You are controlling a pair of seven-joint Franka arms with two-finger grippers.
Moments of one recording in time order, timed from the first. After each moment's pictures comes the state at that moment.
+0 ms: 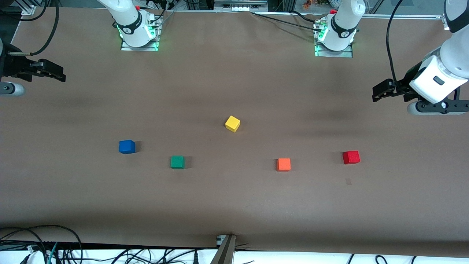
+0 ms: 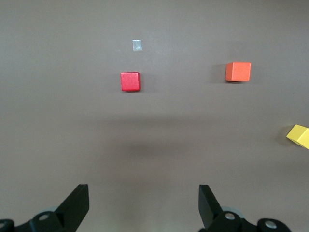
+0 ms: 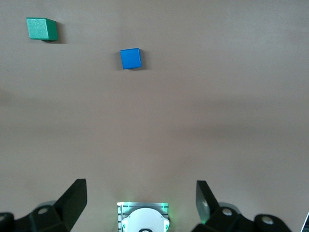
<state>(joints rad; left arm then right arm) -0.10 0.10 0.00 -1.49 -0.03 1.50 -0.14 0.07 0.08 -0.05 -1.45 -0.04 1.35 0.00</state>
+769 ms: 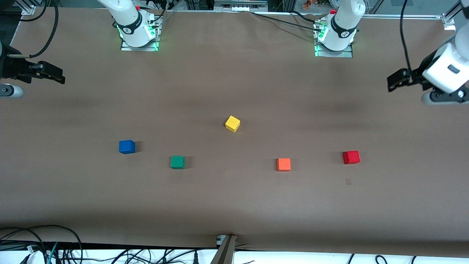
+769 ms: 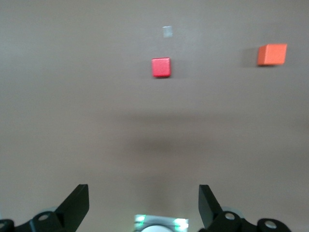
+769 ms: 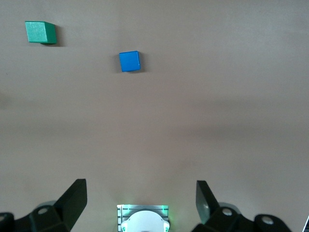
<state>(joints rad) -0.09 0.07 0.00 -1.44 0.10 1.36 -0.08 0.07 0.09 -0.05 -1.45 -0.04 1.36 0.00</state>
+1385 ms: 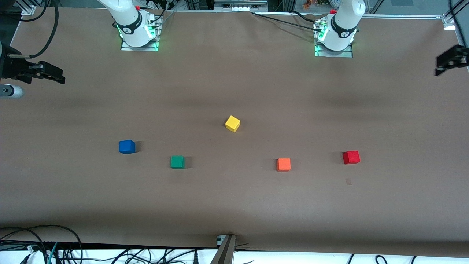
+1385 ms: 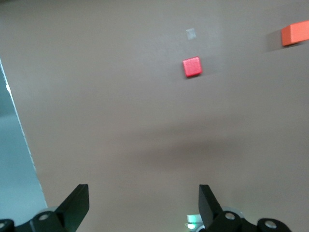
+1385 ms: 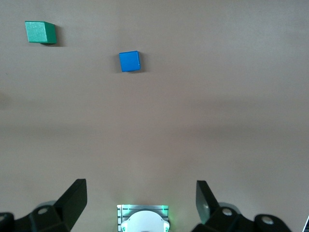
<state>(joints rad) 0.05 0.03 0.05 -1.43 0.14 1.41 0.31 0.07 0.09 -0.05 -1.45 -0.04 1.36 0.00</state>
